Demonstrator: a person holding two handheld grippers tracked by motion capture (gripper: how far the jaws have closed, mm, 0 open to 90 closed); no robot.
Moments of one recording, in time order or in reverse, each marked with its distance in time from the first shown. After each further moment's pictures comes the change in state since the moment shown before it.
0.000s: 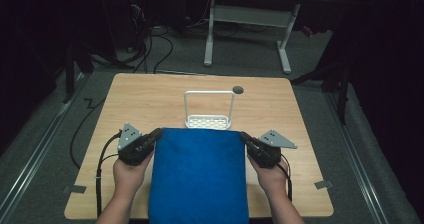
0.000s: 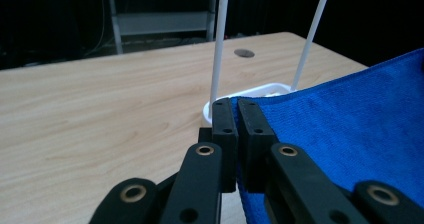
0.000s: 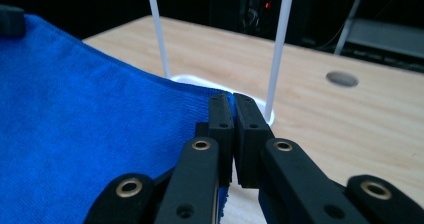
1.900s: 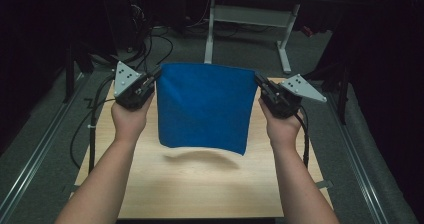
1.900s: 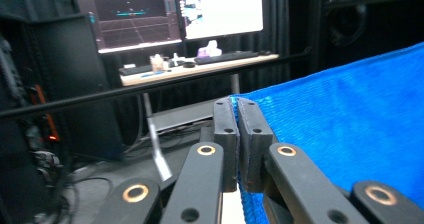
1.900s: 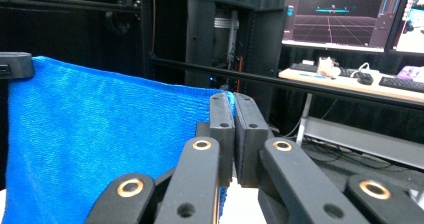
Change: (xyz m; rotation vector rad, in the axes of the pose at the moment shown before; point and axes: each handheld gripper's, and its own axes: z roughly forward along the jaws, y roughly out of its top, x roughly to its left) left arm 0.021 0.147 0.033 -0.259 0.106 0.213; right arm -0.035 0.145 -0.005 -0.303 -0.097 -0.041
